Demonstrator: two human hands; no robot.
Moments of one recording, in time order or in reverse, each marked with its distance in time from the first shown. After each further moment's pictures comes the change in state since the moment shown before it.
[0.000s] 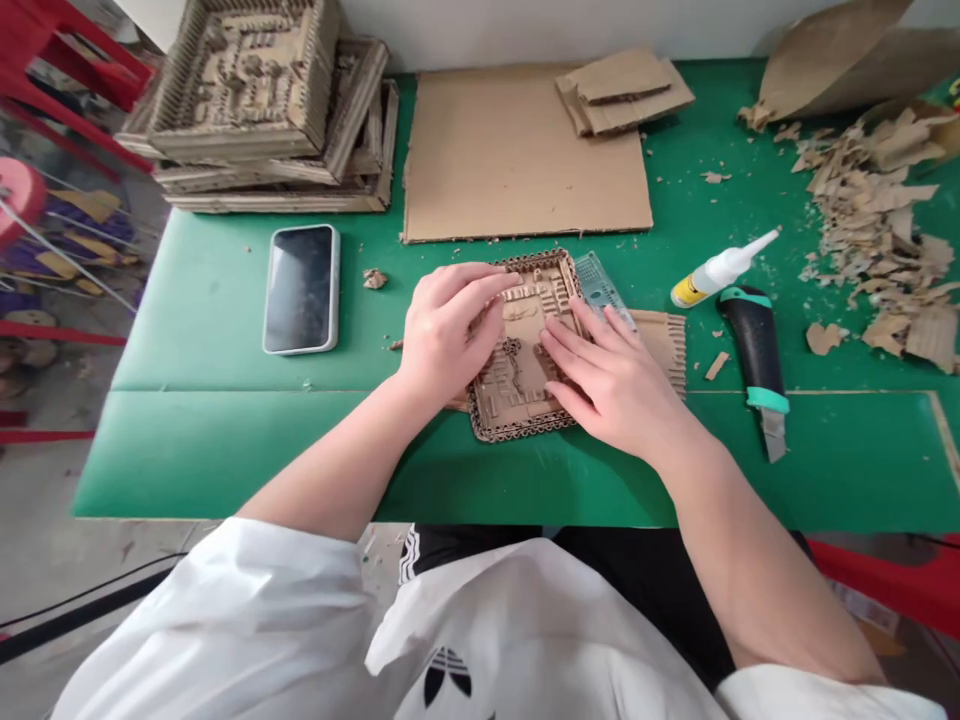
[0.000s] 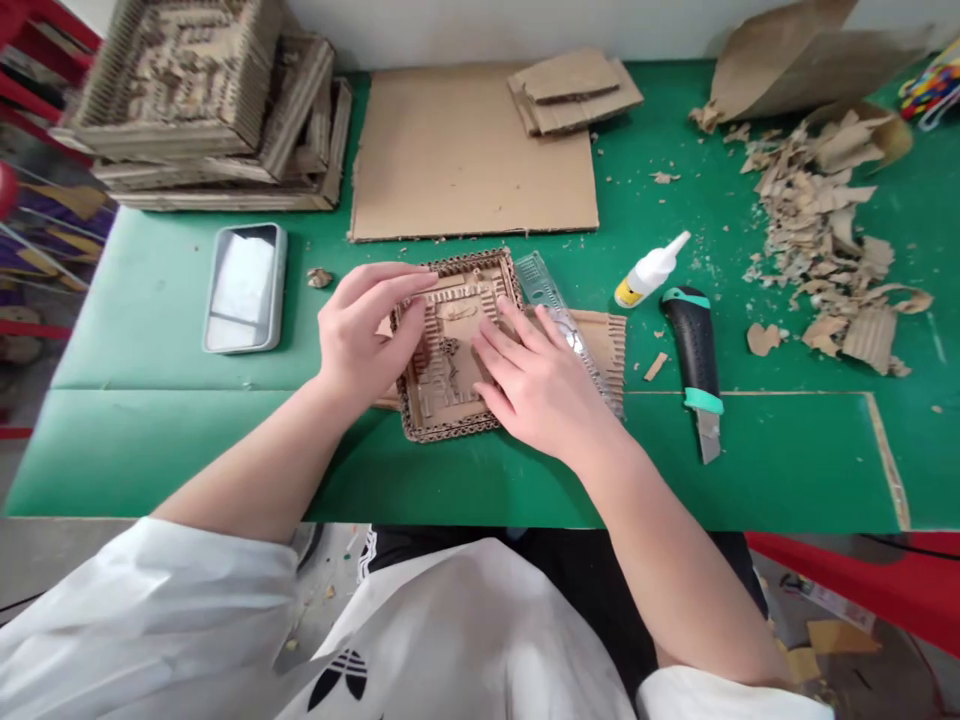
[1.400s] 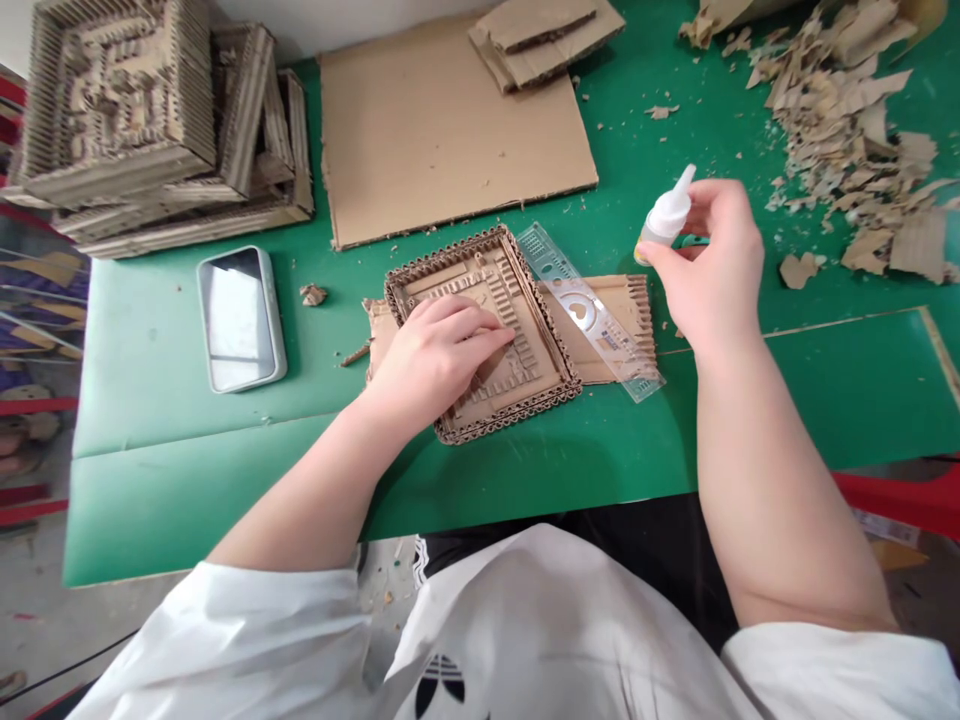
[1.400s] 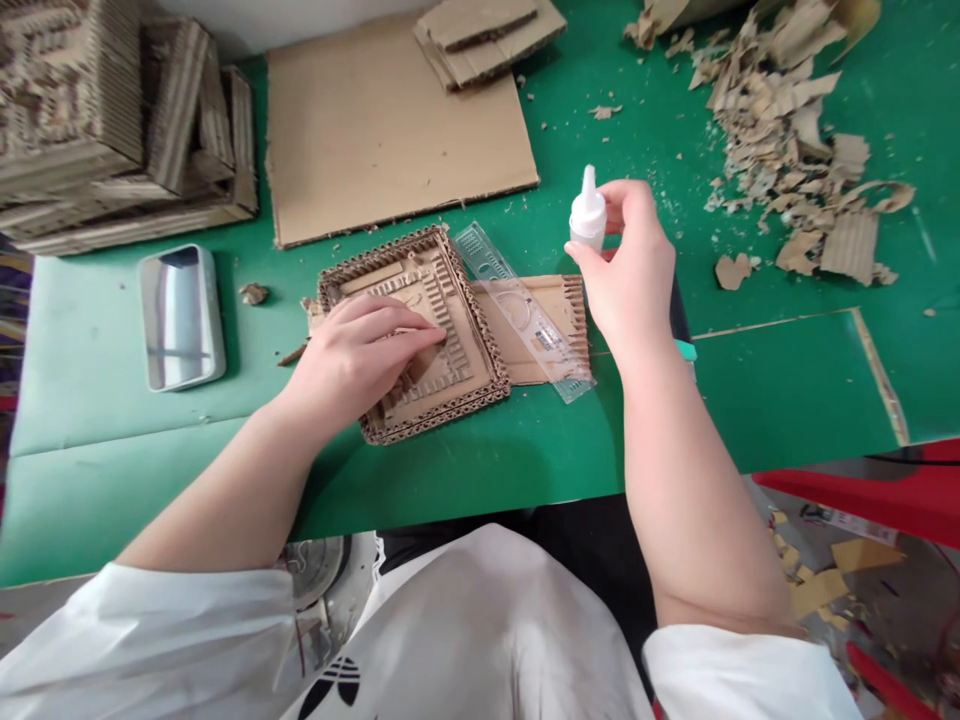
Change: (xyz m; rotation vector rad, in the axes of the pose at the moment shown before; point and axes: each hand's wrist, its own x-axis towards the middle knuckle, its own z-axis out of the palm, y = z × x) left_hand 0.002 0.012 0.003 -0.020 -0.472 0.340; right_hand -0.021 0.096 -0.006 0.267 0.554 0.766
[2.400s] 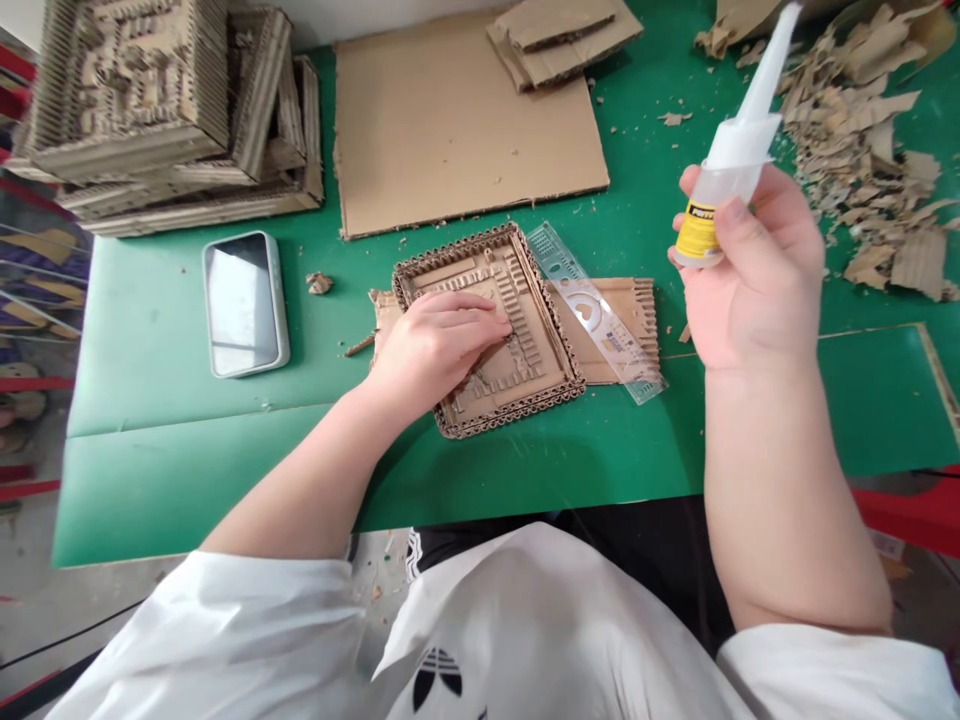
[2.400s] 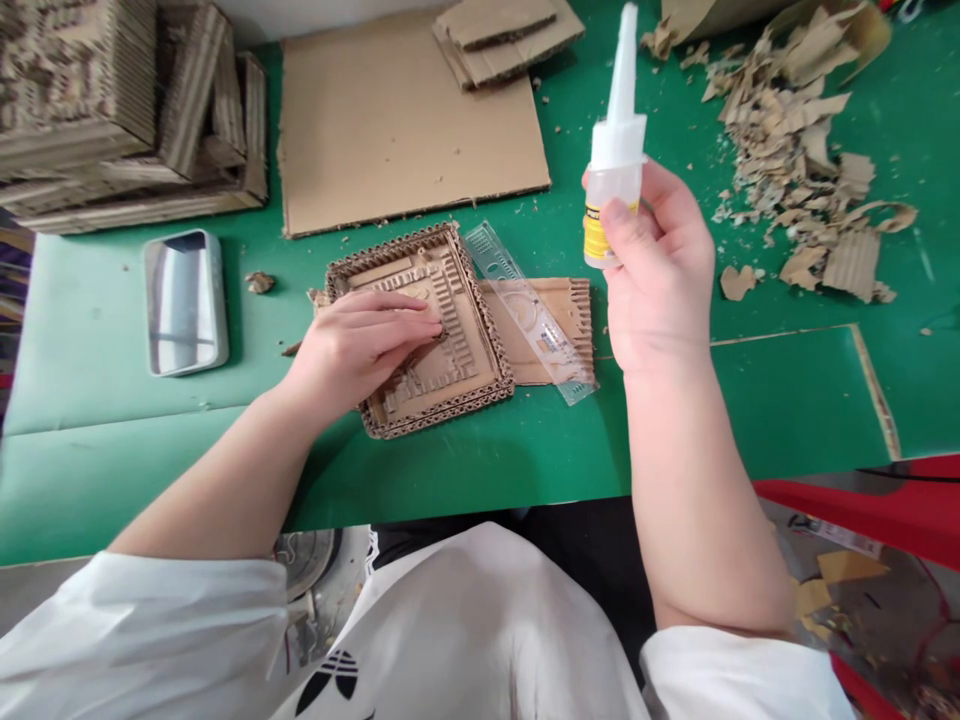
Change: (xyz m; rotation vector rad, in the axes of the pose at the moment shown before) left_hand -0.003 -0.007 0.004 -0.101 0.137 -0.024; right_hand -0.004 -0.015 -0.013 0.452 -0.106 -0.056
